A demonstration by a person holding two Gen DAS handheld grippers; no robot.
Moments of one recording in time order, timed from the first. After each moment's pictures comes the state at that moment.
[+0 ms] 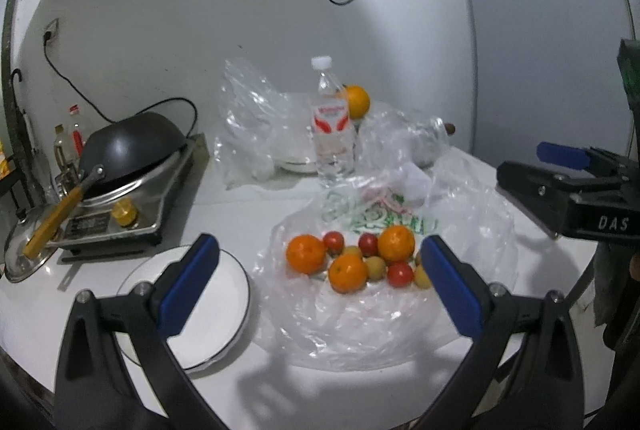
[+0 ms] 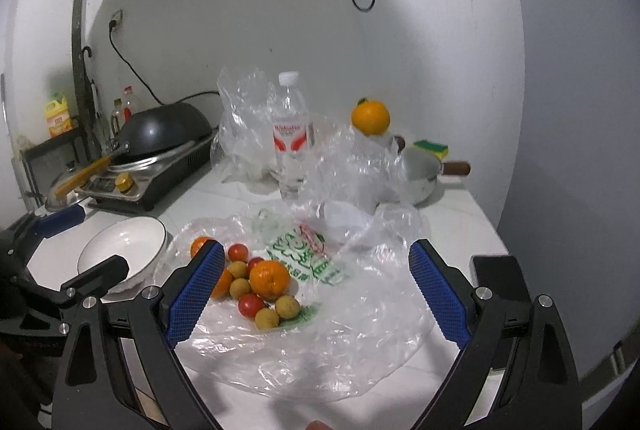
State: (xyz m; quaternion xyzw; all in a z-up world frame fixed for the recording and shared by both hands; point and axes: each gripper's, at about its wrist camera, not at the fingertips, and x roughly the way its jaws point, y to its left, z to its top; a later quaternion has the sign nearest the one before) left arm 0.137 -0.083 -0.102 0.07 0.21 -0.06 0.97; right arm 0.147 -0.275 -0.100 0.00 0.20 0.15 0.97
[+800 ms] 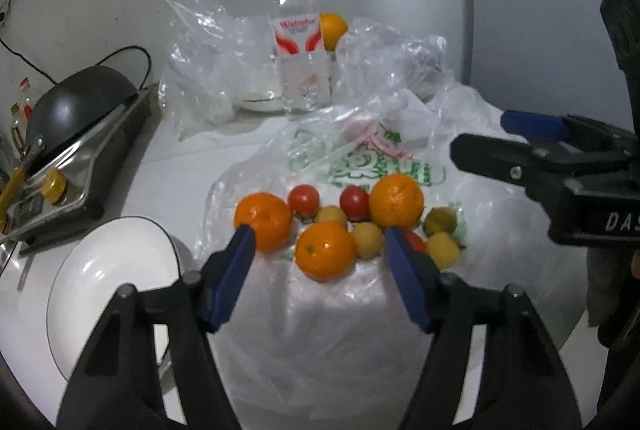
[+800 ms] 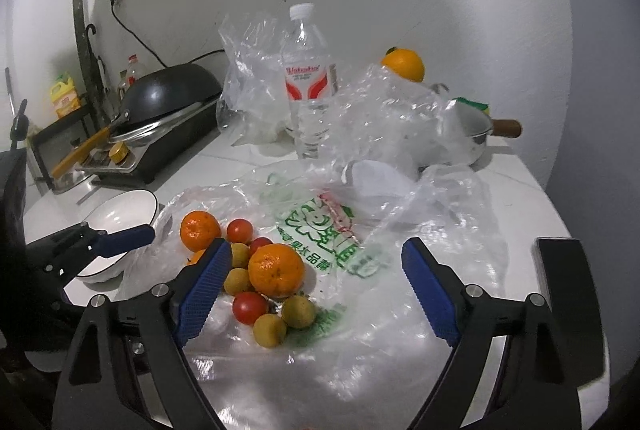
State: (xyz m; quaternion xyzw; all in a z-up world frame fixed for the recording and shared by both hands) left arm 0.213 -0.103 -0.158 0.08 0.31 -0.09 0.94; right arm 0.218 -0.250 -0.144 0.01 0.26 0.20 0.94
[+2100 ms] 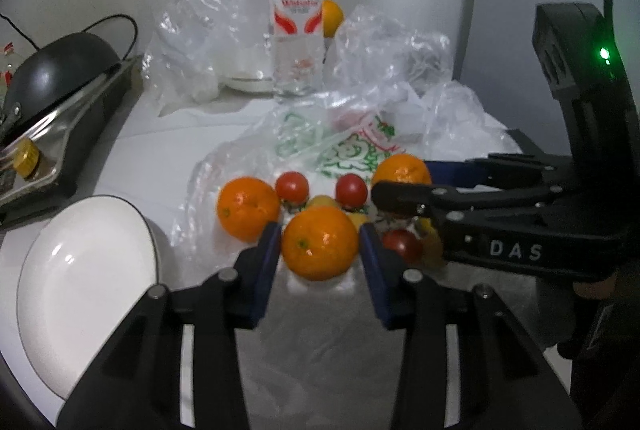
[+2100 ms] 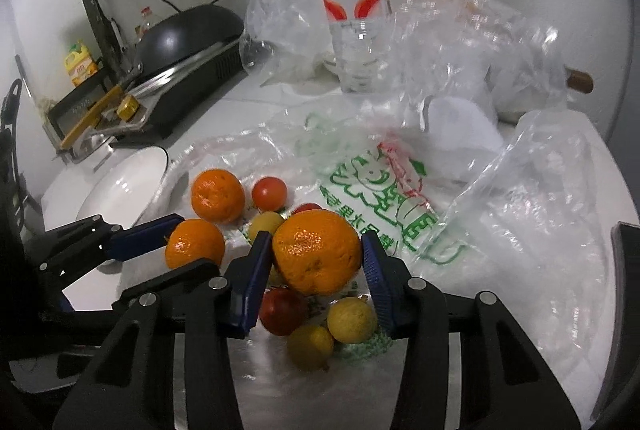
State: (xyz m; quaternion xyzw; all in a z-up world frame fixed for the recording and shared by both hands) left arm 0.220 -0.093 -0.164 0.03 0.34 -0.12 0.93; right arm 0.258 -0.213 -0.172 0.00 0.36 0.26 0.90
